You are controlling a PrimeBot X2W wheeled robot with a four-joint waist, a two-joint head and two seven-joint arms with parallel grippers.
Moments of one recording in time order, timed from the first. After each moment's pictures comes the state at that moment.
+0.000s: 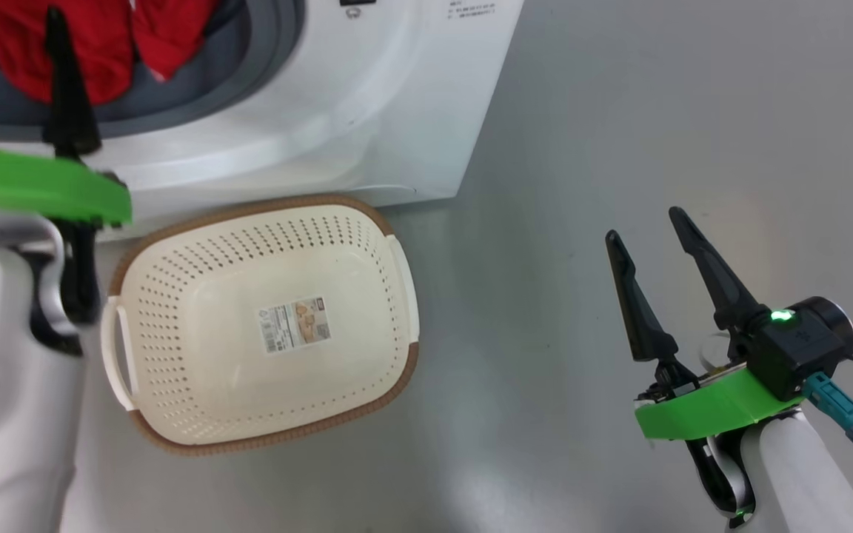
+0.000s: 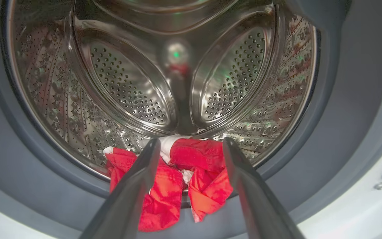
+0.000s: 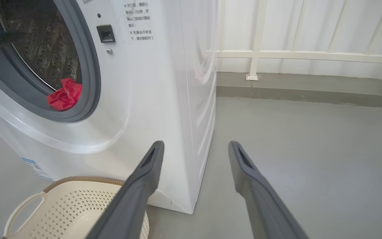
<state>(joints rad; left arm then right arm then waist) -0.81 0.25 -0.10 0.42 -0.49 0.11 -0.18 -0.23 -0.05 0.10 0.09 0.18 0.12 -0.26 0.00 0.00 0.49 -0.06</state>
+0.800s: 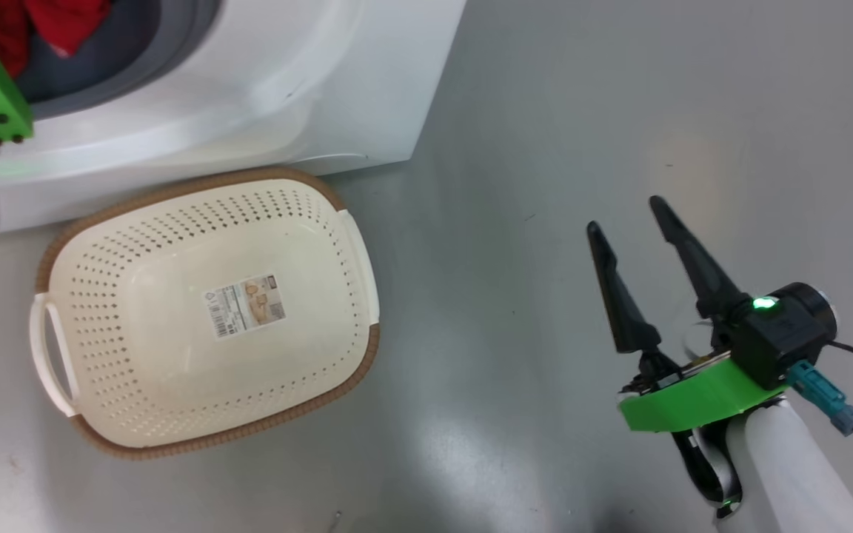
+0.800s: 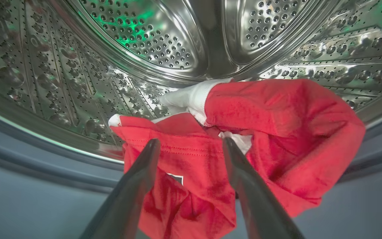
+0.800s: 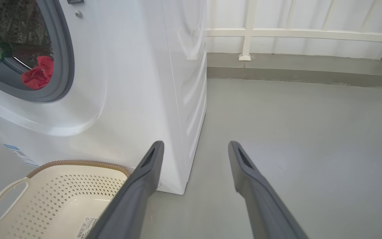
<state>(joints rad) -1.15 0.34 -0.20 0.87 -0.38 0.15 -0.01 -0.28 -0.05 0.13 0.10 0.19 0.12 -0.26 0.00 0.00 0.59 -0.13</state>
